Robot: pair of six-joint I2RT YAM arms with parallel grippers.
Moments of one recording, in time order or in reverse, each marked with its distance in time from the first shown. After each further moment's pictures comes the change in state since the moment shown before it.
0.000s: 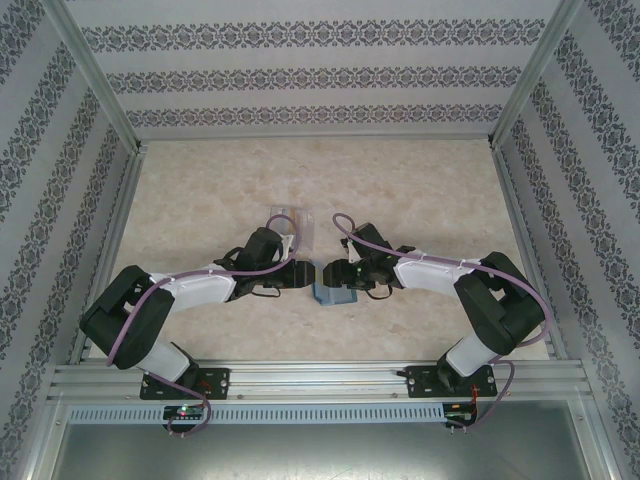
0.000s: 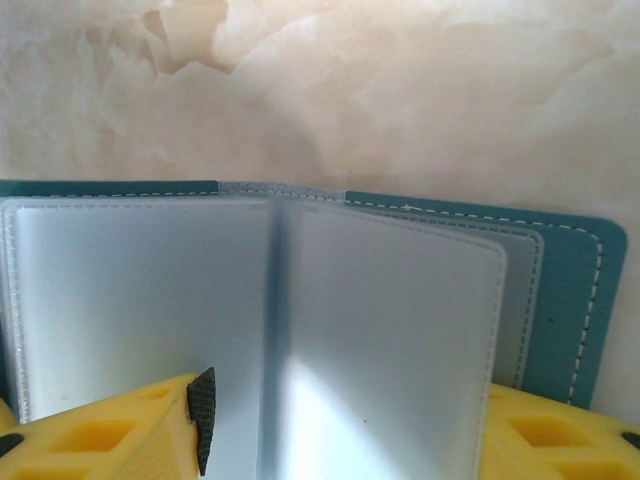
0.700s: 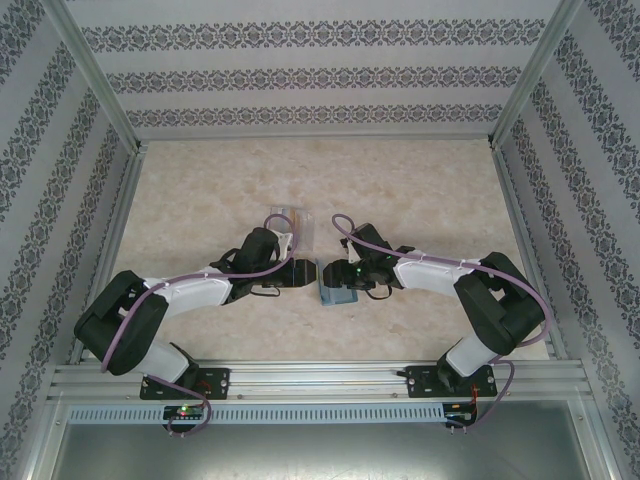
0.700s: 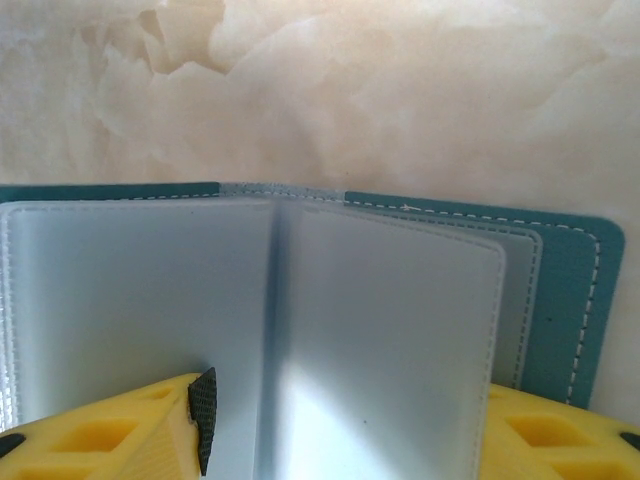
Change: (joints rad) left arm 0.002 -0.036 -0.024 0.054 0.020 -0.008; right arm 0.005 0.001 0.002 -0.003 0.014 -0.006
